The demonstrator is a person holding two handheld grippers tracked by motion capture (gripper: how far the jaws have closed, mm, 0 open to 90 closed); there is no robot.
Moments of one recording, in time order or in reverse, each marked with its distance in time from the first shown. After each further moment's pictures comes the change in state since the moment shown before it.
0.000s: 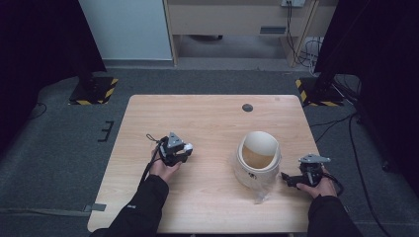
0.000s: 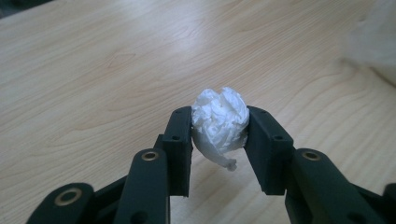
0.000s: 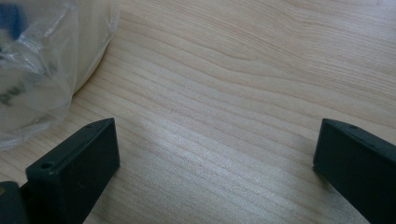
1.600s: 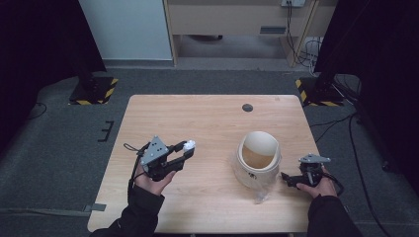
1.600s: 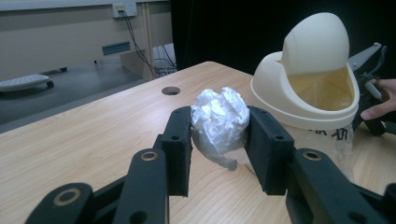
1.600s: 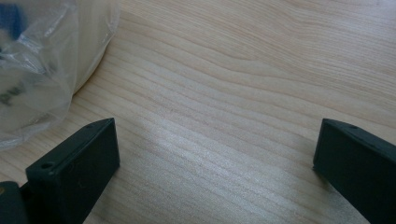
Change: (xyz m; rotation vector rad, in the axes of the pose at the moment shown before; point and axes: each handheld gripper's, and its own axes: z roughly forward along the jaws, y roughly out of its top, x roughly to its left) left arm -0.051 0.037 -0.104 -0.362 -0.108 -0.005; right arm 0.000 0.000 0.000 0.000 0.000 0.000
